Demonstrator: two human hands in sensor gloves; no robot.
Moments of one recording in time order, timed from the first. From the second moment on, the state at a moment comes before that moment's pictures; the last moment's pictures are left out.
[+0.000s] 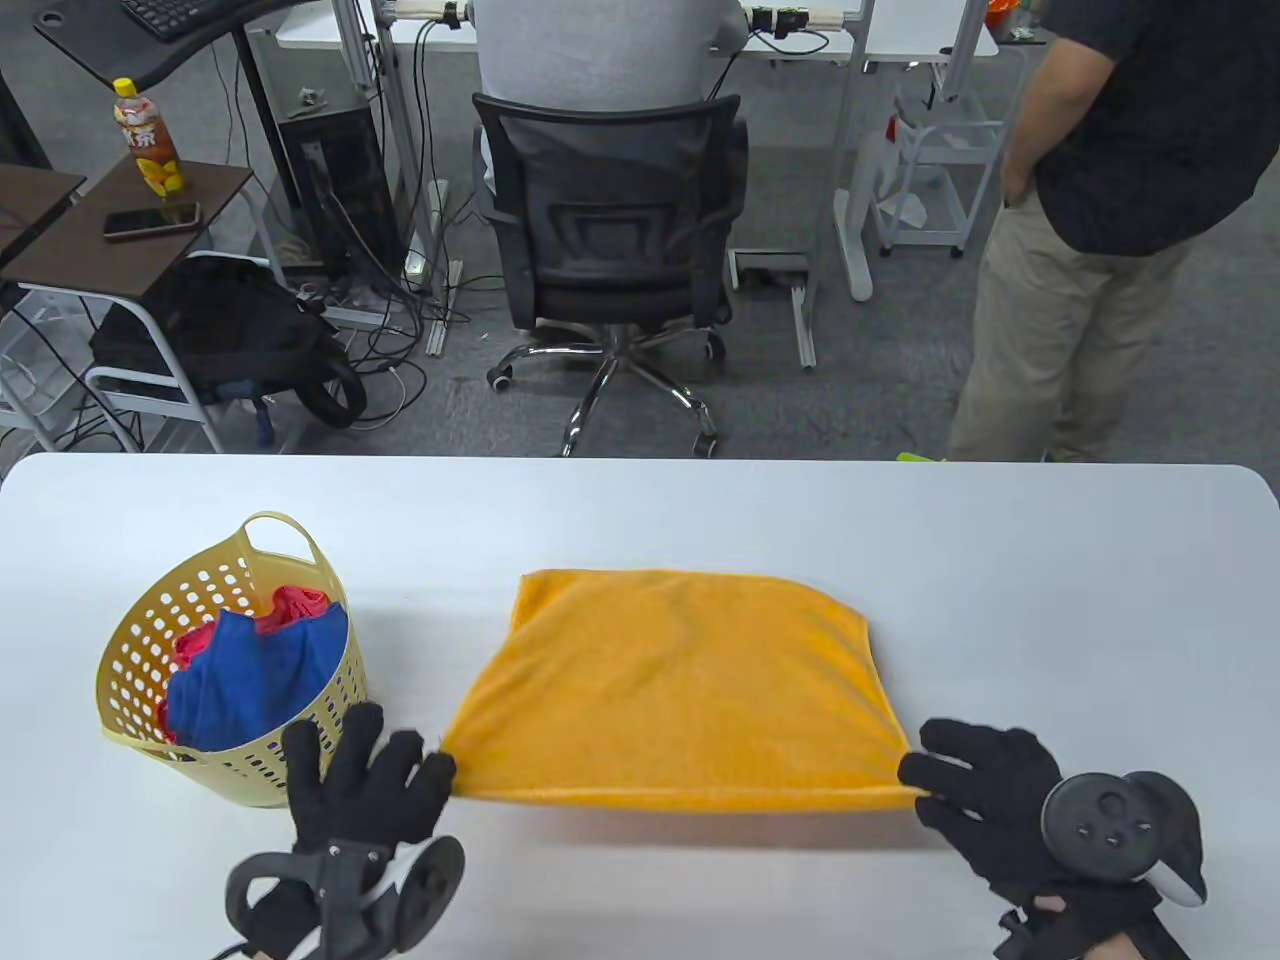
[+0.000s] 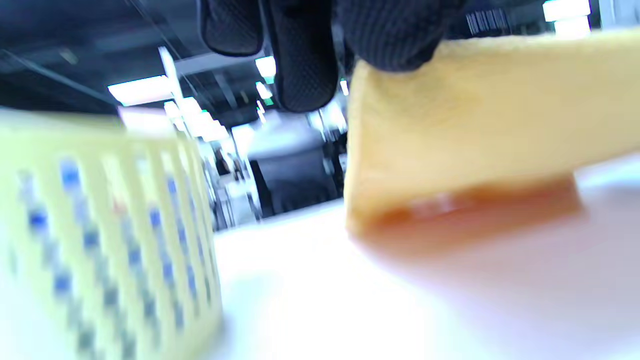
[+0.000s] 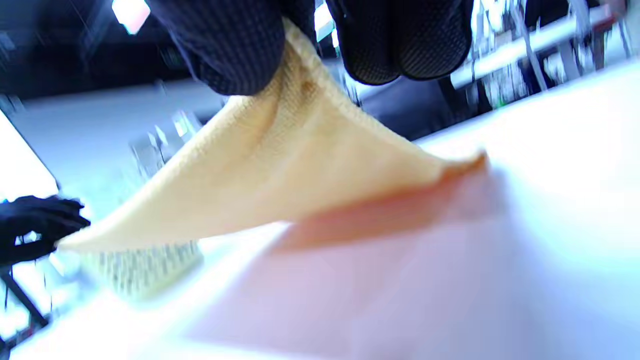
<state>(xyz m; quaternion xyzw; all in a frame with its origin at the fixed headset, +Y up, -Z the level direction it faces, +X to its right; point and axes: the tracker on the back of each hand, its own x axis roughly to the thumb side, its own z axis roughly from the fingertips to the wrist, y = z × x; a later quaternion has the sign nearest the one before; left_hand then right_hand) -0.200 -0.683 -0.188 0.06 -0.06 -0.12 0.99 0.284 -0.699 -0.233 0.23 0.05 0.94 0.25</state>
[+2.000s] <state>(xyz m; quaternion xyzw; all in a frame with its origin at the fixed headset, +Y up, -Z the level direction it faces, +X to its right) -0.206 -0.756 -0.294 0.00 0.04 0.08 1.00 0.323 -0.750 -0.347 -0.18 0.07 0.92 0.34</state>
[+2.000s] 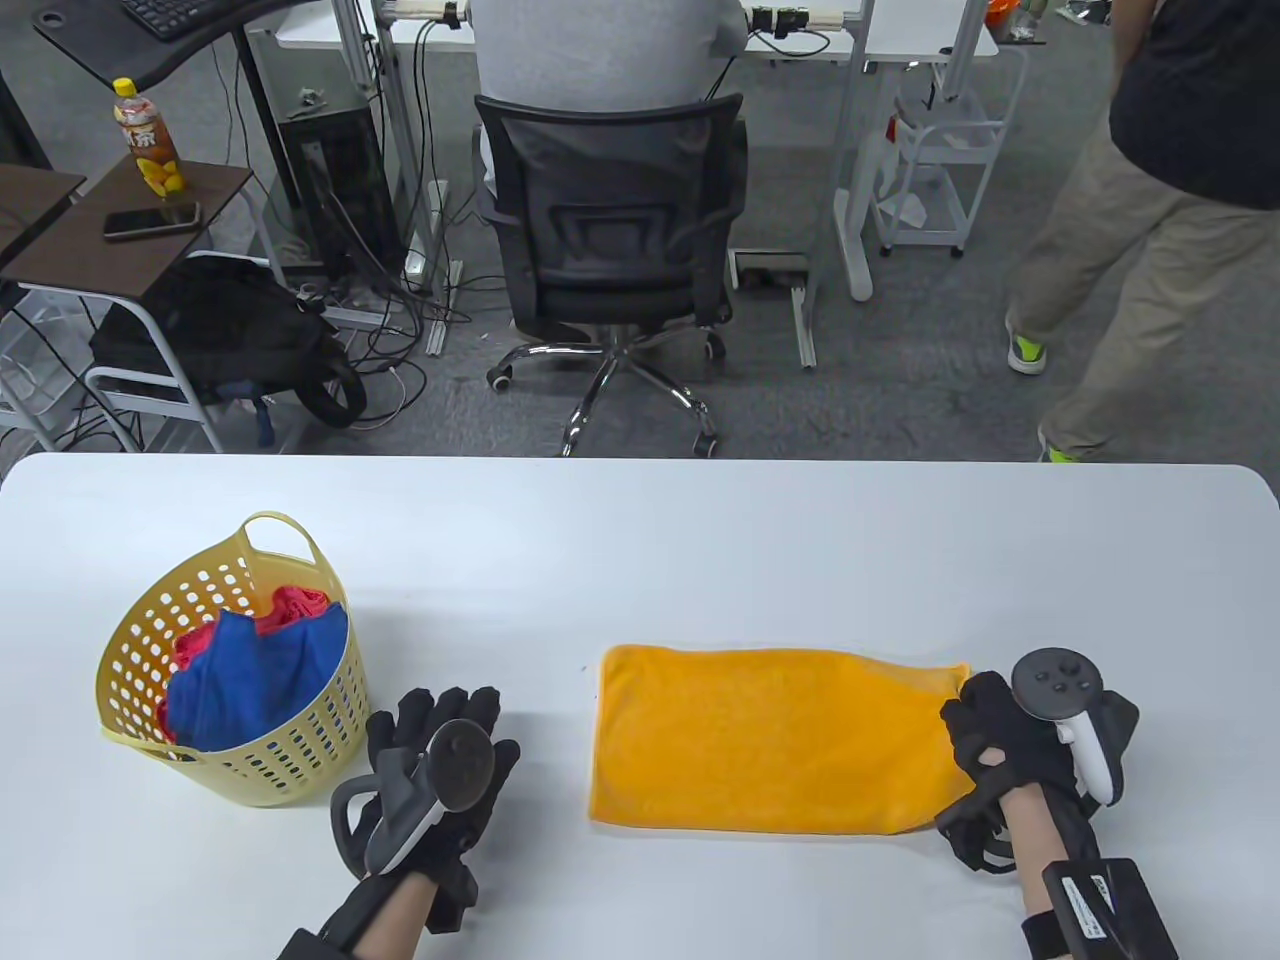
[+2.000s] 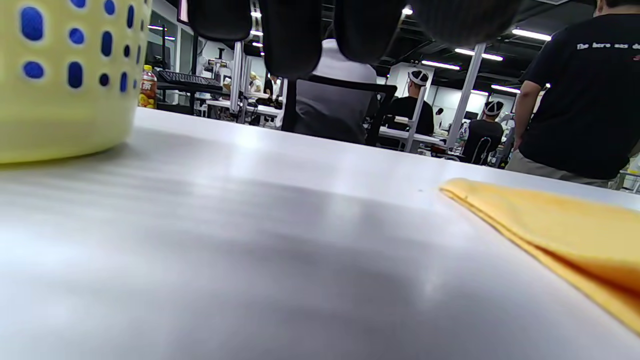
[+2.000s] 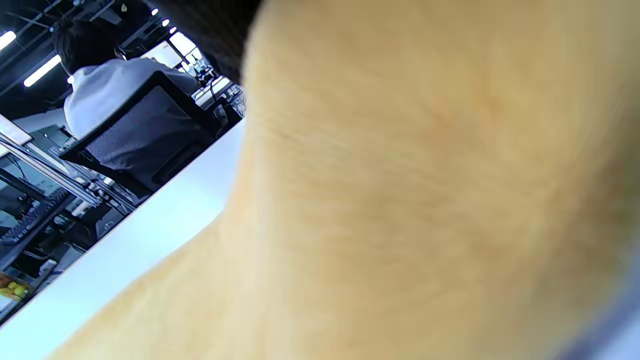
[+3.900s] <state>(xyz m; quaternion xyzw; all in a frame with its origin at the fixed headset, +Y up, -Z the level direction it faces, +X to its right) -0.217 -0.784 -0.299 -0.03 0.06 0.03 1.00 0.332 -0.761 -0.378 -0.31 0.10 0.94 0.06</state>
